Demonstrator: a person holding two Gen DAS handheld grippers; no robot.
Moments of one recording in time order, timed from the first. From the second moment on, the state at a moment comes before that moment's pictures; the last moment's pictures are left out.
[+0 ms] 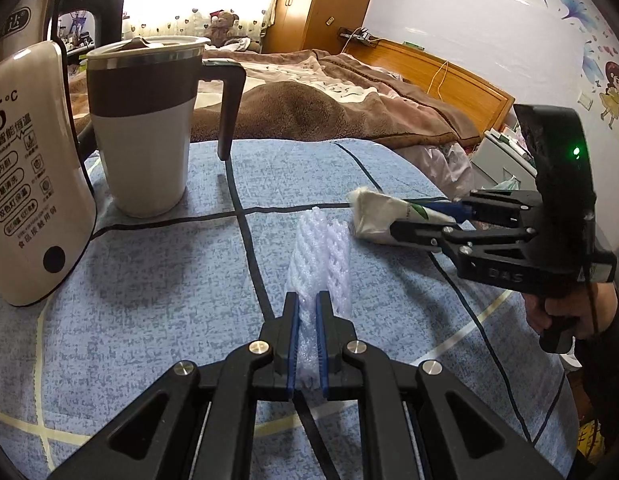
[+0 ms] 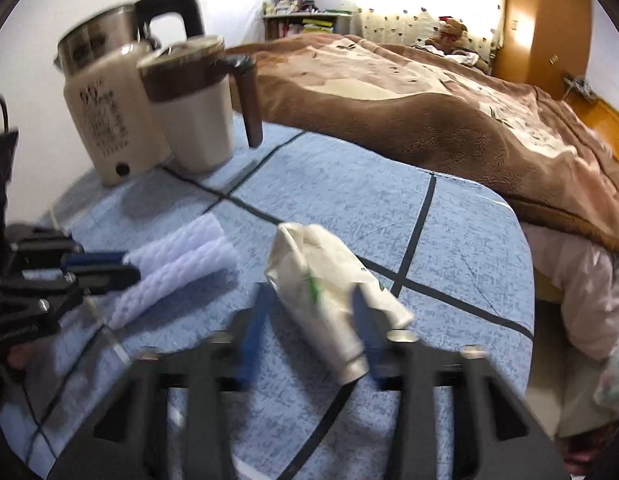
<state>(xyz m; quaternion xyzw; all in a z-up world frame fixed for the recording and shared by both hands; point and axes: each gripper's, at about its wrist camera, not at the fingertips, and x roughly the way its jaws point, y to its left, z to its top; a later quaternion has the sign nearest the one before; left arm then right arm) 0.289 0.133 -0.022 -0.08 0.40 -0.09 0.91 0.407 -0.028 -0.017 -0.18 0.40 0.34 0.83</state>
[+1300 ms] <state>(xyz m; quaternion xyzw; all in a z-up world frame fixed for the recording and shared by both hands) 0.205 0.053 0.001 -0.08 0.39 -0.14 0.91 0.225 -0.146 0.028 -0.03 0.39 0.25 0.89</state>
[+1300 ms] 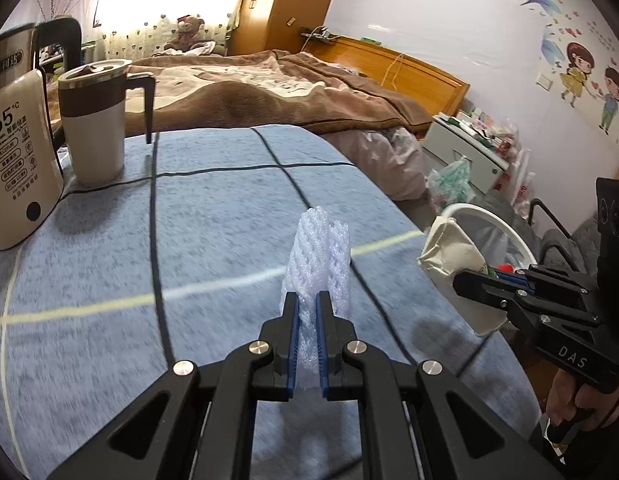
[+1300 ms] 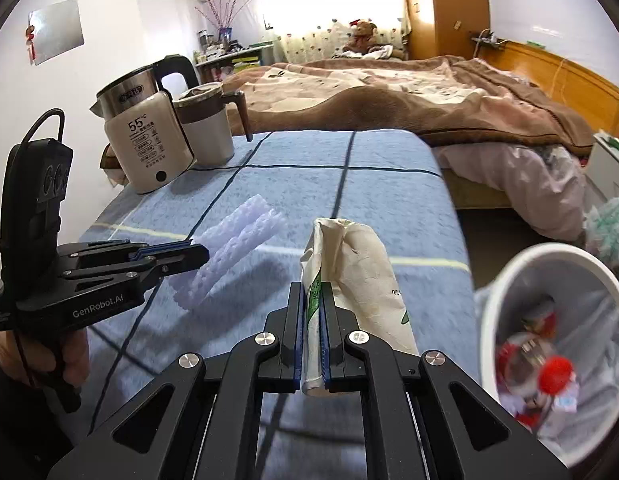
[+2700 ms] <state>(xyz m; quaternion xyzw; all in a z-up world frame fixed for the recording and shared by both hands) 0.199 -0.110 0.021 -0.03 0.39 -0.25 0.88 0.183 -0.325 0.026 0.08 0.38 0.11 0.91</state>
